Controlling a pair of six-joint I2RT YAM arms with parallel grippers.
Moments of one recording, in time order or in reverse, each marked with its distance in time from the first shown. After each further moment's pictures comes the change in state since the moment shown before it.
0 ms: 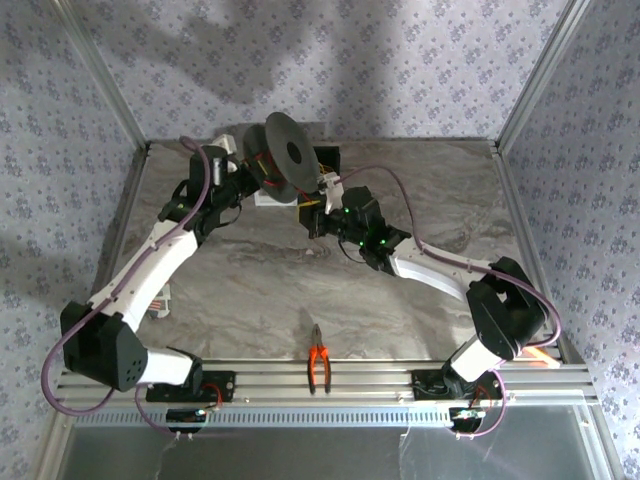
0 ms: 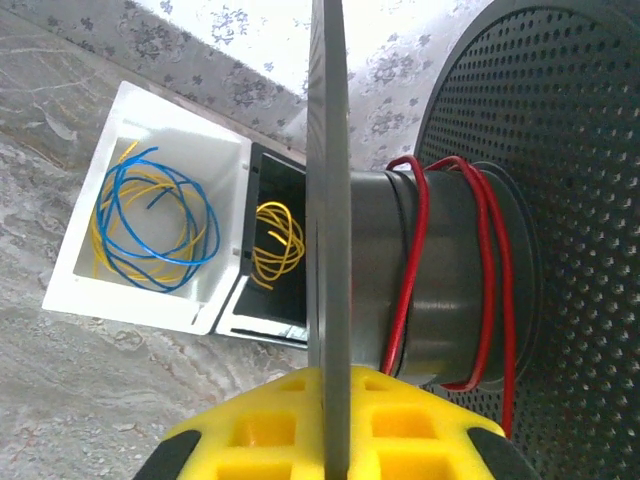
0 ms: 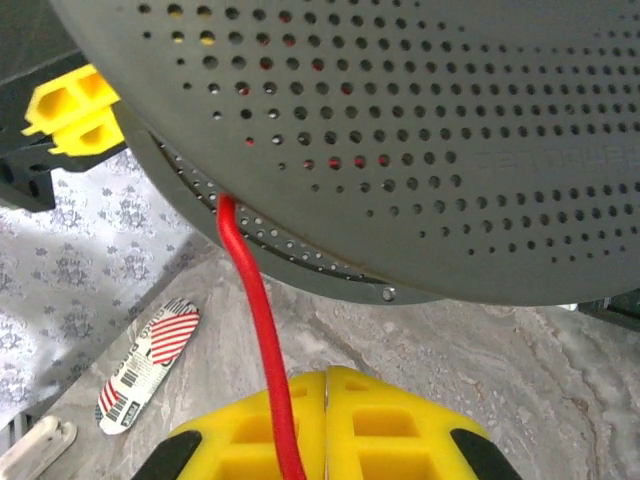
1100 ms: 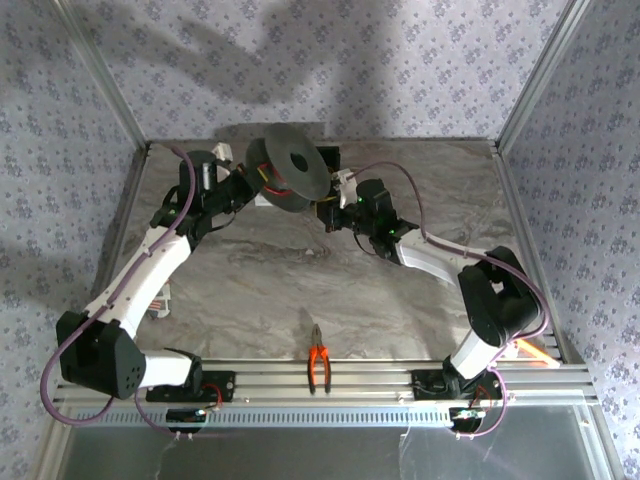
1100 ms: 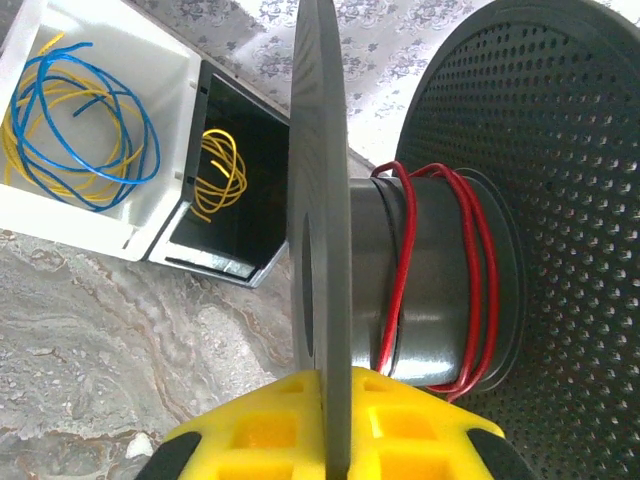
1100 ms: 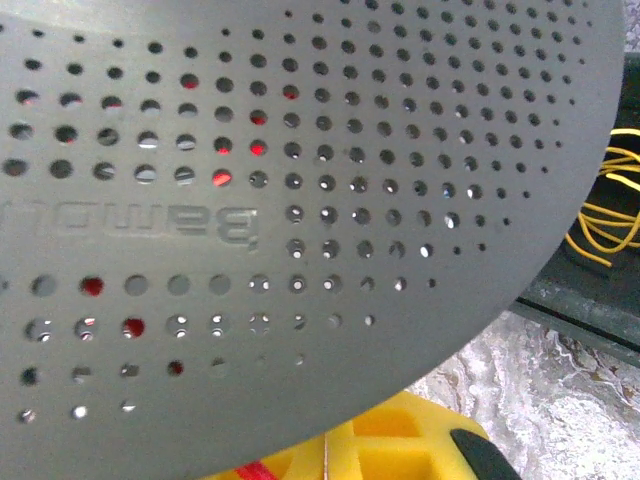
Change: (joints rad) left arm 0.060 -0.041 -0.059 0.009 0.221 -0.137; right arm -0.150 0.073 -0.016 -0.028 -0.091 -0.116
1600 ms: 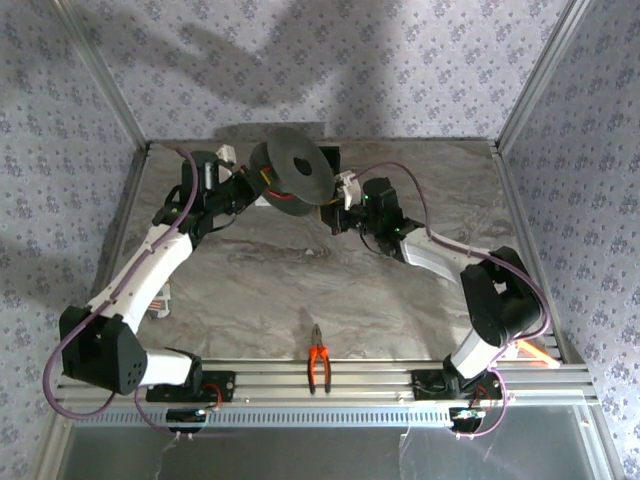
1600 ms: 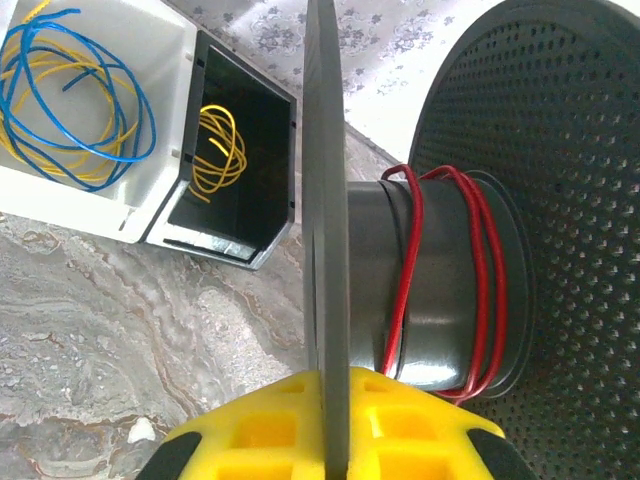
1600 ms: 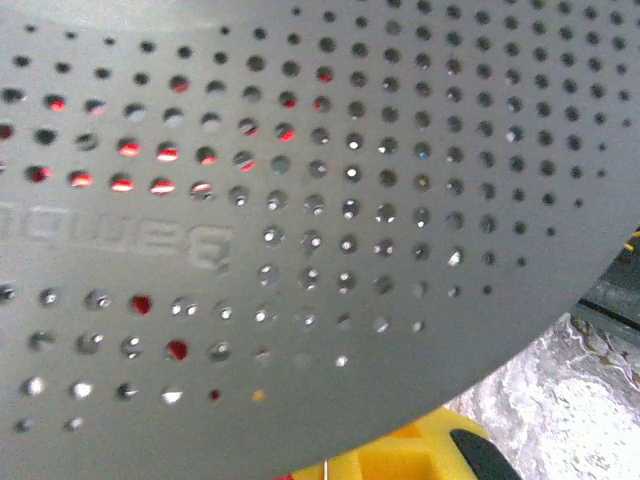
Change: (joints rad) left arm 0.002 0.033 0.007 -0.007 0.048 0.017; right arm -0.038 -0.018 0.002 -0.049 -0.121 -0.051
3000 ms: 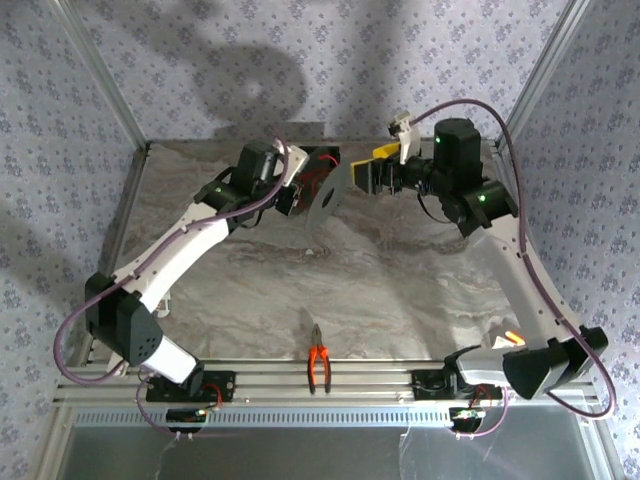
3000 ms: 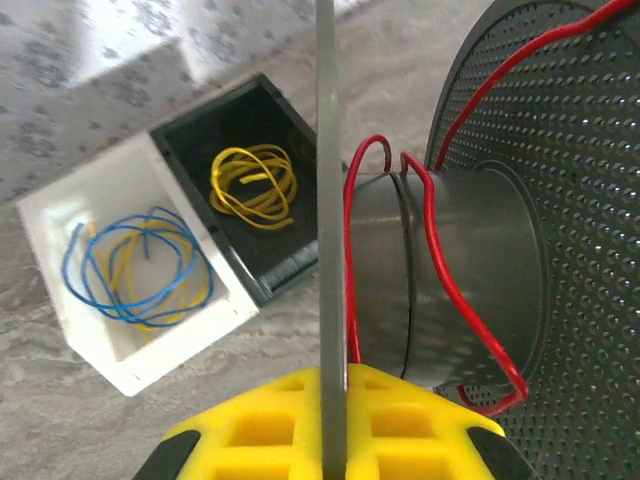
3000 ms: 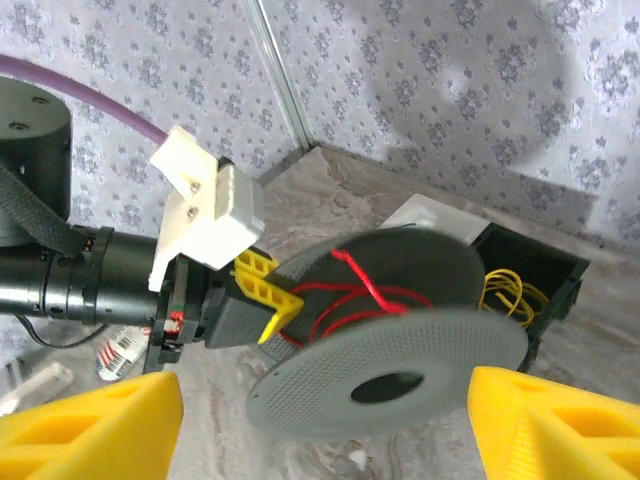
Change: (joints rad) left arm -0.285 0.195 0.301 -0.326 -0.326 0.952; right arm -0.163 -0.306 0.542 -0.803 -0.097 -0.211
